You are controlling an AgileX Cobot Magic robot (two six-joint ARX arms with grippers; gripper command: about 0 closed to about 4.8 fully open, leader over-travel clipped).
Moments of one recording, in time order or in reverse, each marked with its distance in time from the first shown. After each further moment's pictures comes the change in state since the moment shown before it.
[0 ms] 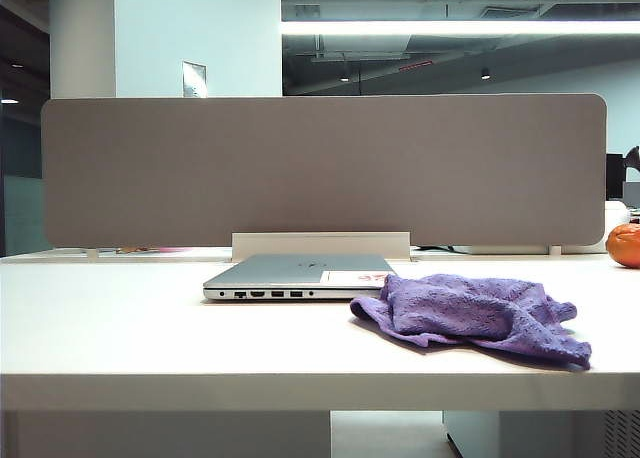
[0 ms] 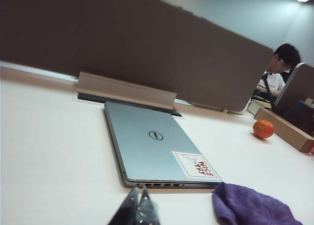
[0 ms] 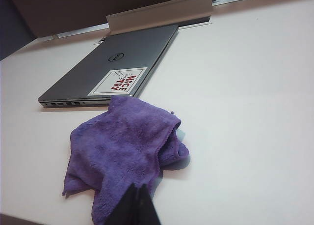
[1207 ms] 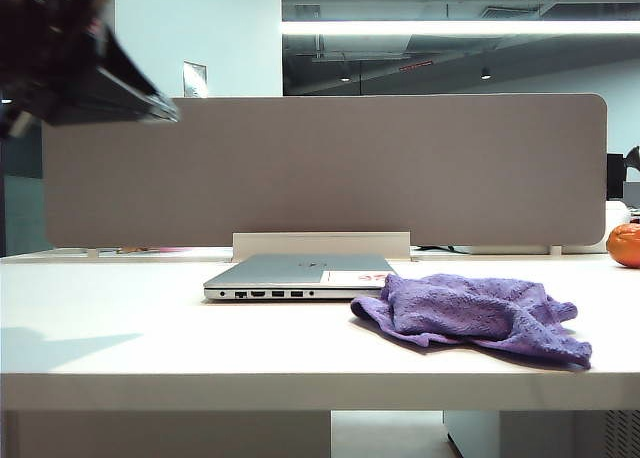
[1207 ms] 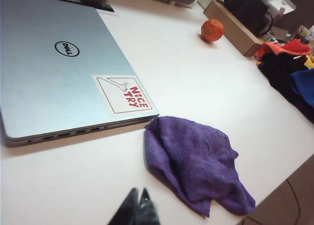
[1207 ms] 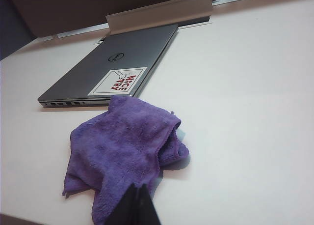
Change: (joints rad) left arm -0.377 1.033 0.405 0.232 0.009 0.001; right arm 0.000 0.000 0.000 0.000 0.001 0.000
